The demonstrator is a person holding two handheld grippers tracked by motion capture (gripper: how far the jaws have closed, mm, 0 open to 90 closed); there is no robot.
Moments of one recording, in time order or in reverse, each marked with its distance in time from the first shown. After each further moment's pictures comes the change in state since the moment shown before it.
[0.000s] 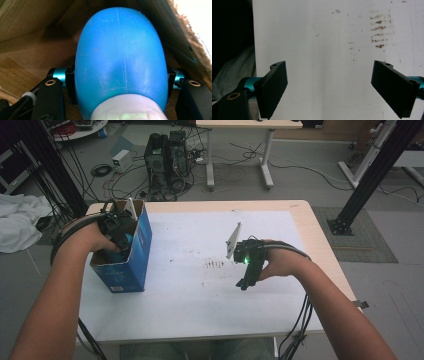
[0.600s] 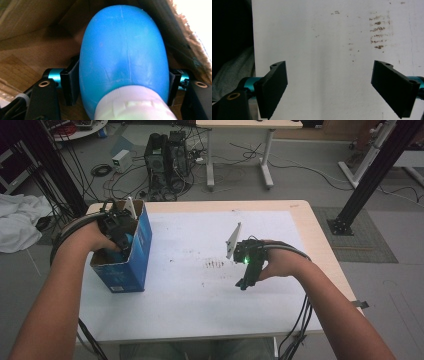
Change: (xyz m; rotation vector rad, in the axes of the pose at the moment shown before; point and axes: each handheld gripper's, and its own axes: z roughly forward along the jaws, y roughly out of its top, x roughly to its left) left arm 0.001 -0.001 -0.004 0.006 -0.006 0.003; right arm 0.000 0.000 0.001 -0.009 -0.008 -0.008
